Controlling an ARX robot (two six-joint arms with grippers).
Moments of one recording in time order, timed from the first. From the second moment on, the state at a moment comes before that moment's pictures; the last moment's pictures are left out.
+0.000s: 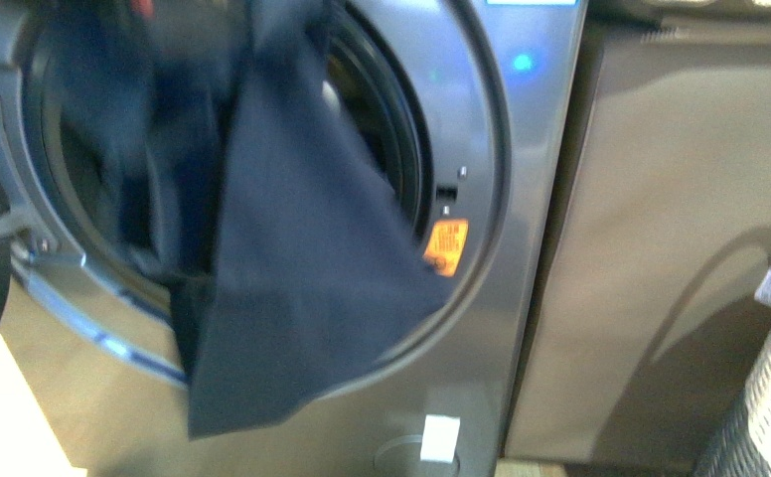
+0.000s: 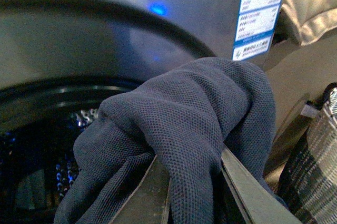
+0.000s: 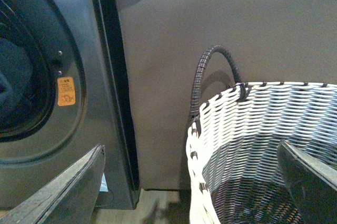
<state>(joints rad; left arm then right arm) -0.28 1.23 1.00 0.20 0.24 0.15 0.00 0.00 0.00 0.00 0.00 0.00</state>
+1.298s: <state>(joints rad) -0.77 1.55 1.92 -0.12 0.10 0.18 -0.18 0.12 0.01 0.26 -0.46 0.21</state>
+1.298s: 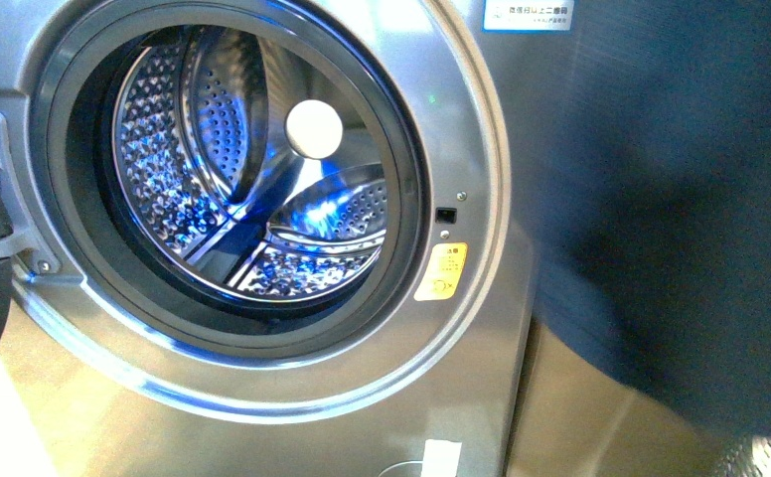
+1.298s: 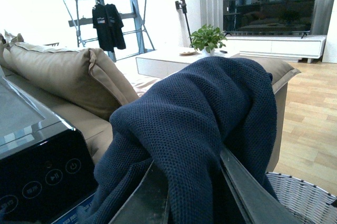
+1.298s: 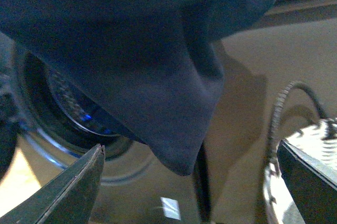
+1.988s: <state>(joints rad) -0.76 1.57 1.95 -0.15 0.18 0.17 -0.14 0.61 0.42 0.66 -0.66 0.31</state>
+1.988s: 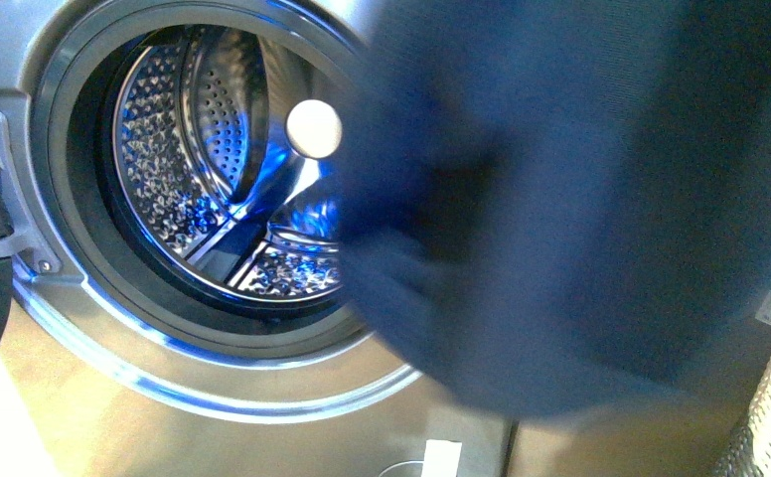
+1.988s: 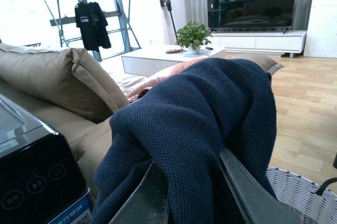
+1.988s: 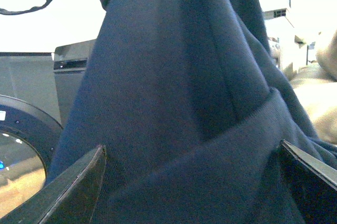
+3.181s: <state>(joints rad) -0.85 1.71 1.99 -0.07 0.37 0.16 0.19 1.18 0.76 0.85 -0.44 0.06</state>
